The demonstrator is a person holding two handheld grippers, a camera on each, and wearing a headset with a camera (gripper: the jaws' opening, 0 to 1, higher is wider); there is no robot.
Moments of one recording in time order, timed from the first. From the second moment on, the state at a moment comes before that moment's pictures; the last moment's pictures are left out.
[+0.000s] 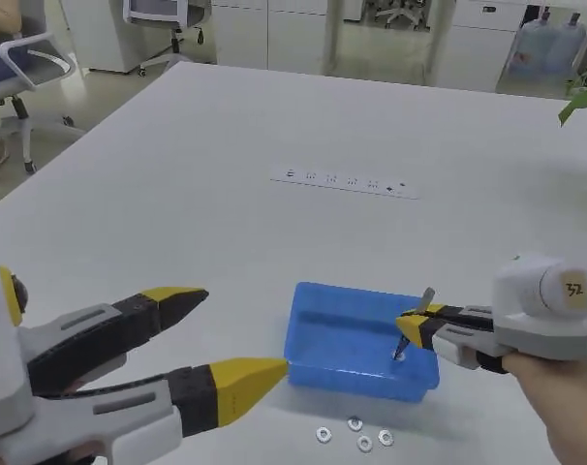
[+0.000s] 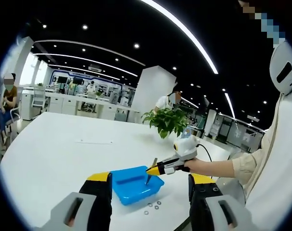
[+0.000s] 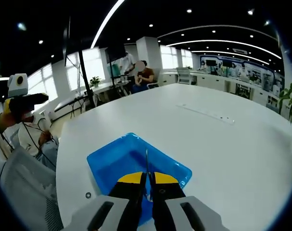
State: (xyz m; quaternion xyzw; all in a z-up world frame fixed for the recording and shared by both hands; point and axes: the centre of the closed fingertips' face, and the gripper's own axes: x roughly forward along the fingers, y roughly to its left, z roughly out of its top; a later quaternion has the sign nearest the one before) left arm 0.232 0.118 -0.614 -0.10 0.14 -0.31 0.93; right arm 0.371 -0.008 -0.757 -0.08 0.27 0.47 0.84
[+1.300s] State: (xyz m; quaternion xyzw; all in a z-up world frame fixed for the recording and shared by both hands) left arm 0.246 0.153 -0.639 0.02 0.17 -0.21 0.96; right arm 0.284 -0.003 -0.758 -0.03 0.27 0.54 0.80
